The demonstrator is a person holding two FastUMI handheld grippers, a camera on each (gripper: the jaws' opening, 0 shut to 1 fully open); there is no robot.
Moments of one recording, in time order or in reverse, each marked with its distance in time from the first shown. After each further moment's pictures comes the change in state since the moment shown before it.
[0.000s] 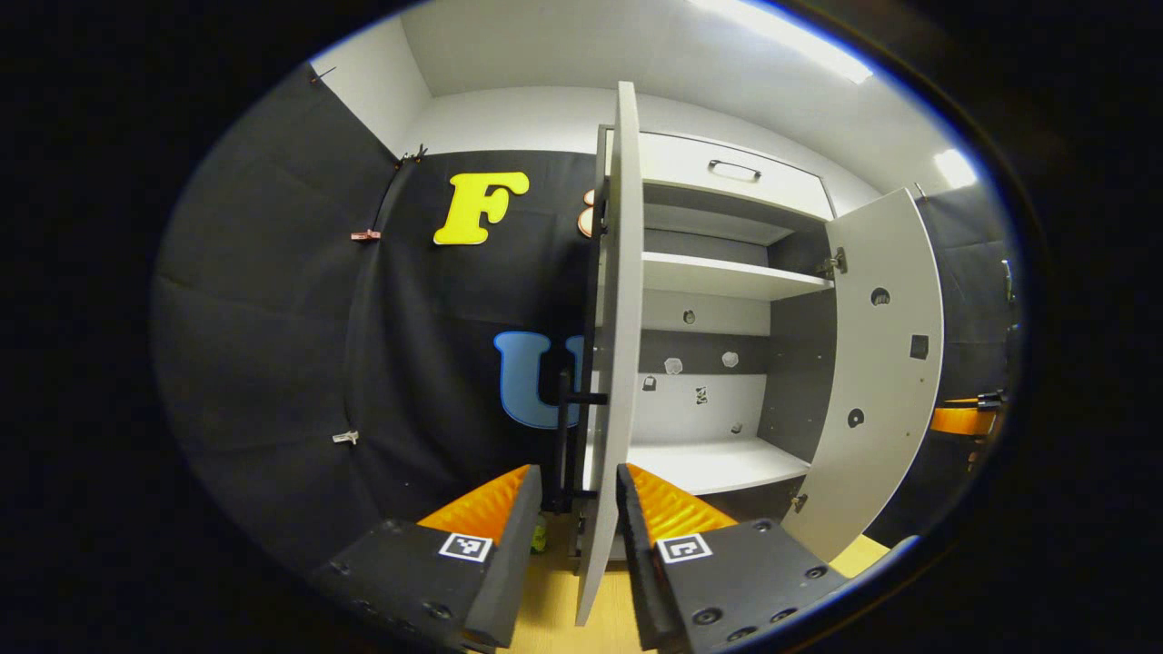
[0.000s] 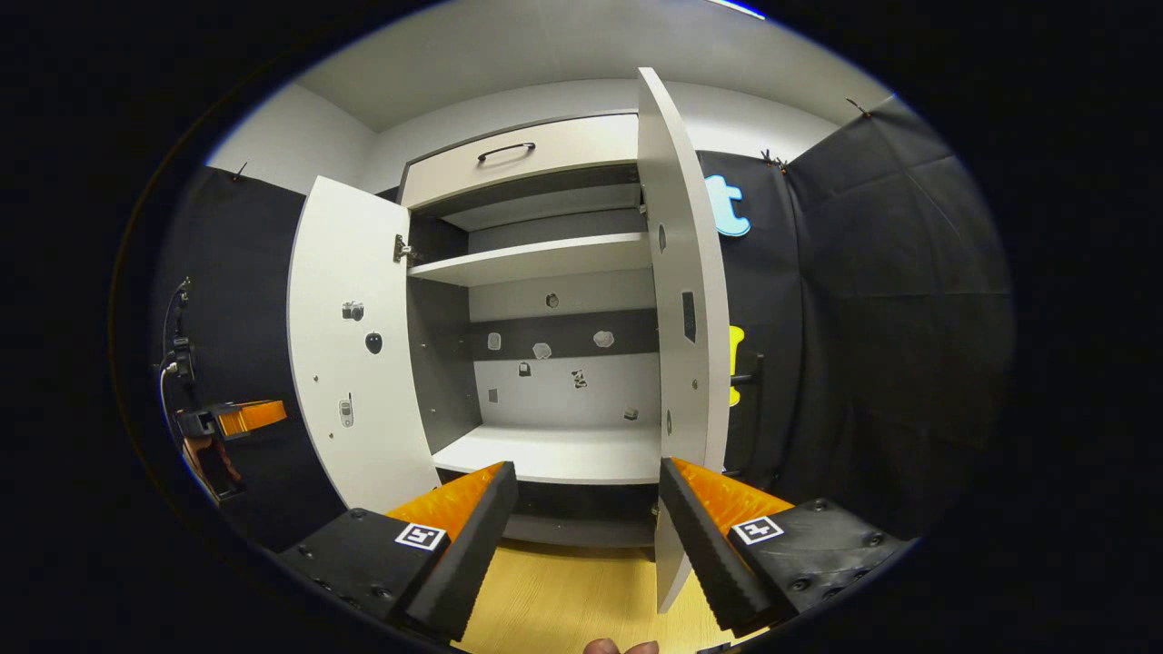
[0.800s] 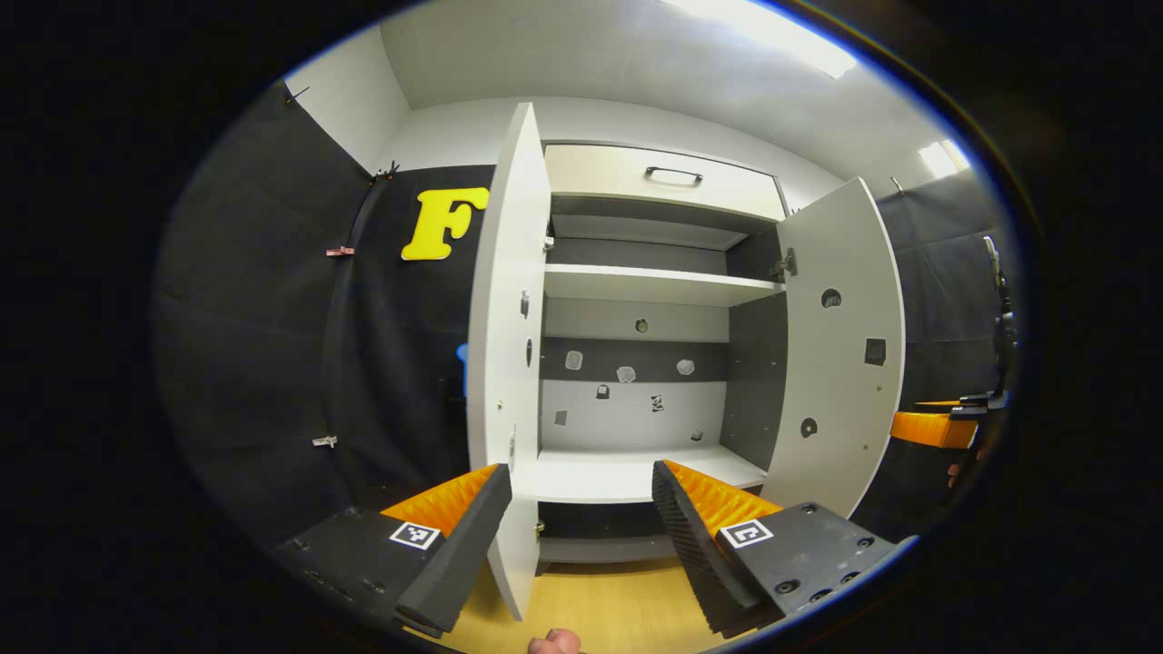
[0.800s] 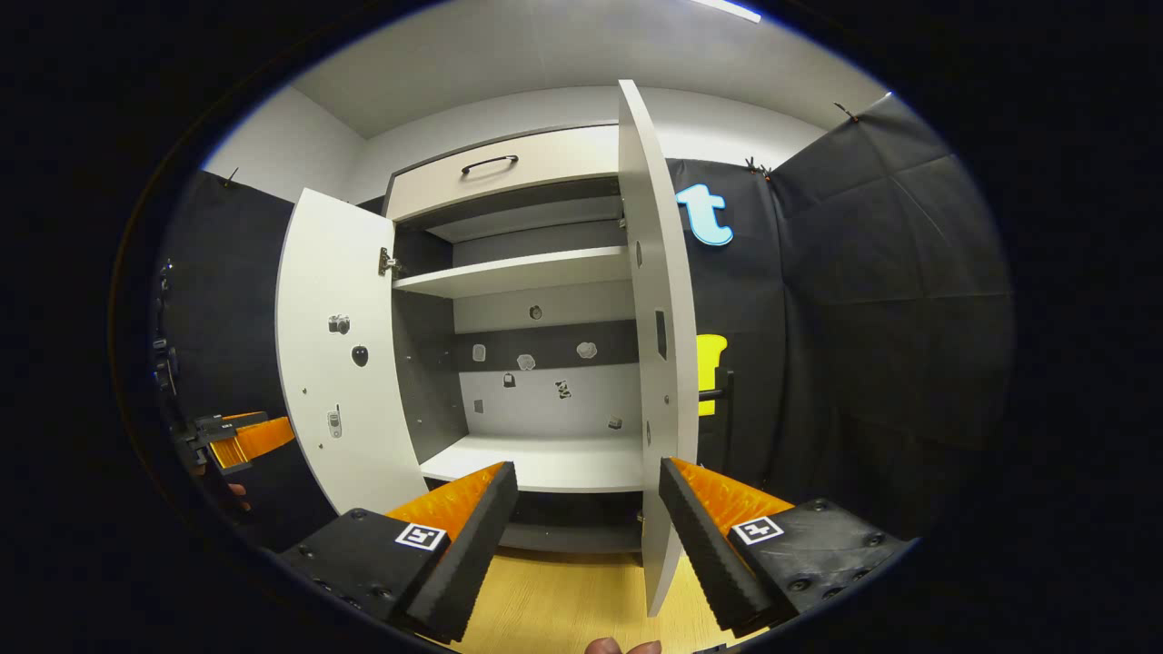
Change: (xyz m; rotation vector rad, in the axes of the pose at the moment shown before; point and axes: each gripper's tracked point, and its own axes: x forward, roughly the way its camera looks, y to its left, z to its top) left arm -0.018 -0.106 0.004 0.010 -0.026 -0.040; right arm 0.001 -0.011 0.008 0.007 -0.032 -0.053
